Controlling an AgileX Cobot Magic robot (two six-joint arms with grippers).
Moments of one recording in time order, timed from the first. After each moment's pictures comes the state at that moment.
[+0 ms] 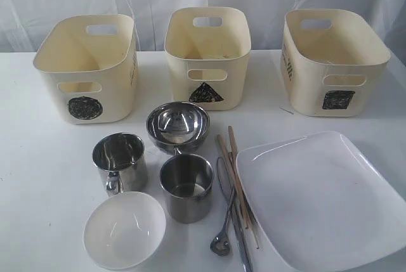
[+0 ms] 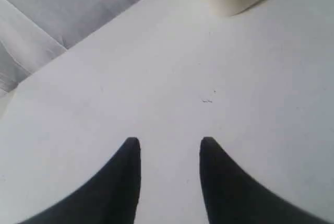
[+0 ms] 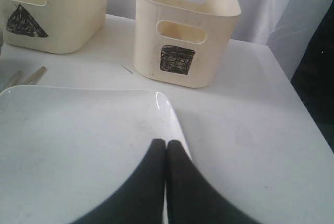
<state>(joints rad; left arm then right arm) 0.06 0.01 0.02 0.03 0.35 0.52 -0.07 0.01 -0.01 -0.03 0.32 -0.11</state>
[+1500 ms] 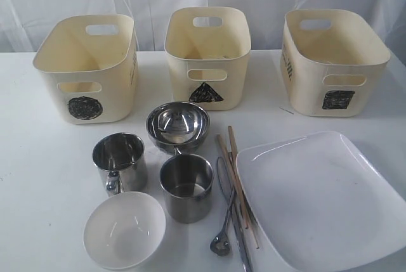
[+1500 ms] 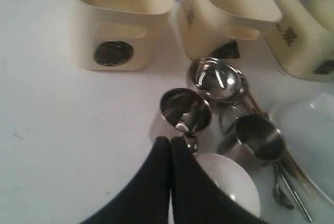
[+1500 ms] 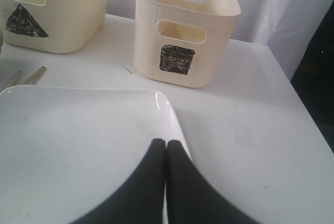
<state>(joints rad) 0.00 0.29 -0.50 -0.54 0.78 0.22 -0.07 0.01 -0.01 -0.03 0.32 -0.11</state>
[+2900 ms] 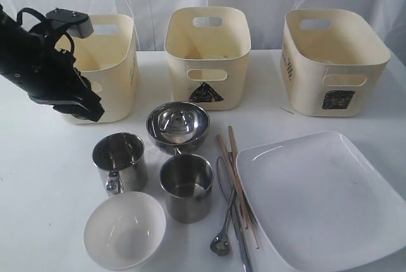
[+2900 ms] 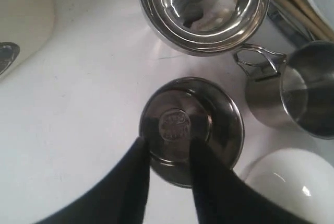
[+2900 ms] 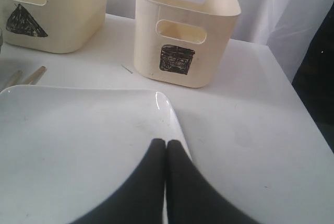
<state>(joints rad) -0.29 1.55 -1.19 -0.43 0.89 0.61 -0.07 0.01 -0.01 -0.03 0.32 -0.11</state>
